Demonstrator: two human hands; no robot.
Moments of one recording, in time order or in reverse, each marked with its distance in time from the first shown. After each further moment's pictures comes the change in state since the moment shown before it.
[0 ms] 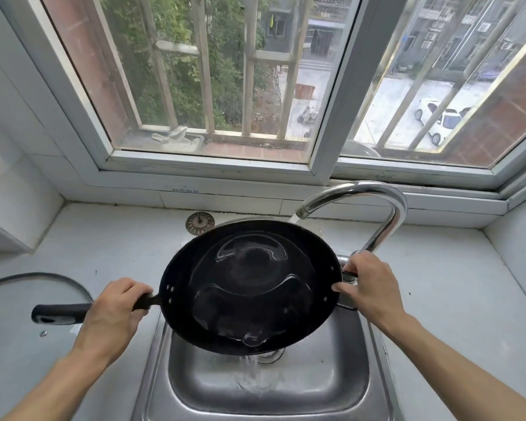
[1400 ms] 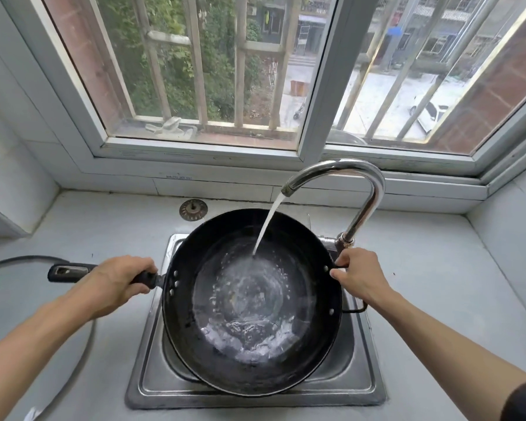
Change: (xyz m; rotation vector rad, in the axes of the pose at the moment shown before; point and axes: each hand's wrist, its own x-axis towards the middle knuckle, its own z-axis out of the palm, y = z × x) left_hand 0.025 -0.003 -0.022 0.060 -0.357 0.166; right_hand -0.013 0.010 -0.003 0.079 -0.172 0.197
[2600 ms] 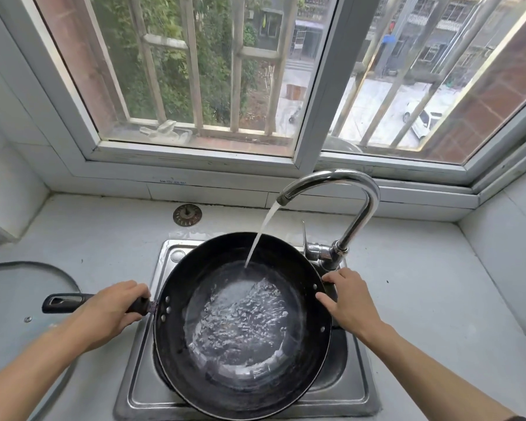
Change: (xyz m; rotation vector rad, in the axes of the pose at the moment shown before) left_hand -0.015 -0.012 0.037 0.045 -0.112 -0.026; right_hand -0.025 0.021 0.033 -0.112 0.024 -0.164
